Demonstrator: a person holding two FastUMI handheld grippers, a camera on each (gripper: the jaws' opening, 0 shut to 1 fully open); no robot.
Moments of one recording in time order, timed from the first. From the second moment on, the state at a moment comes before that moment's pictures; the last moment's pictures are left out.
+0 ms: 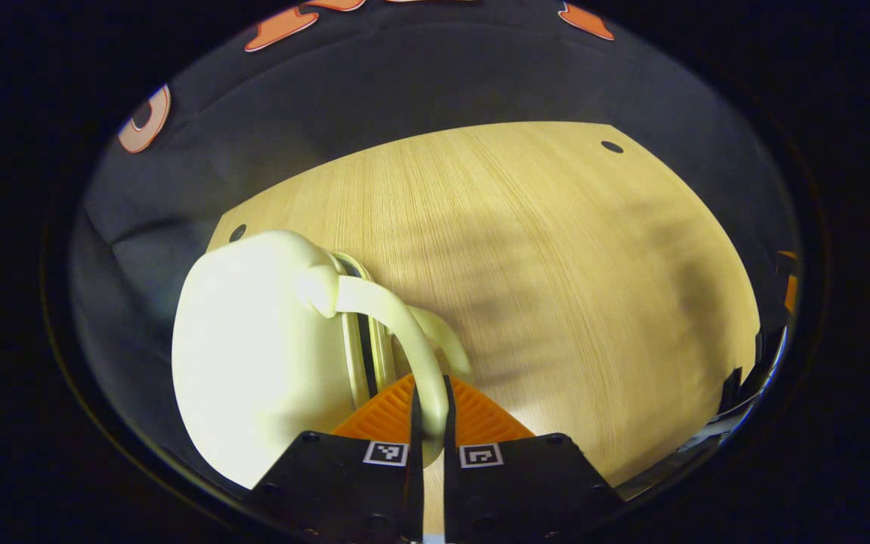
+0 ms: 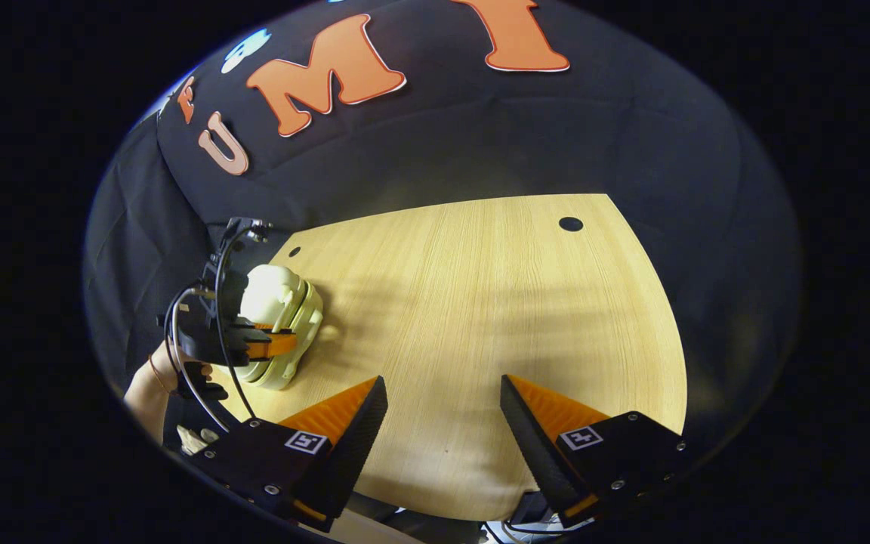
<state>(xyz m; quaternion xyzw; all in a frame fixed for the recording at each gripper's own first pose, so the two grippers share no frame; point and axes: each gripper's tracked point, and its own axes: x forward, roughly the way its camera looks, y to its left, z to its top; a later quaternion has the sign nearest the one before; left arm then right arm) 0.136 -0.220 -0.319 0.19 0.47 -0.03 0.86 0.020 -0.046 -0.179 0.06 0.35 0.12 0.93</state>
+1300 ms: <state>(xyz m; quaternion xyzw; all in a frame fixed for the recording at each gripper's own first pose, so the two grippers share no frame) 0.147 -0.237 -0.005 -0.03 0.01 -0.06 1.00 0.003 -0.022 0.010 0.01 0.05 -0.01 1.00</state>
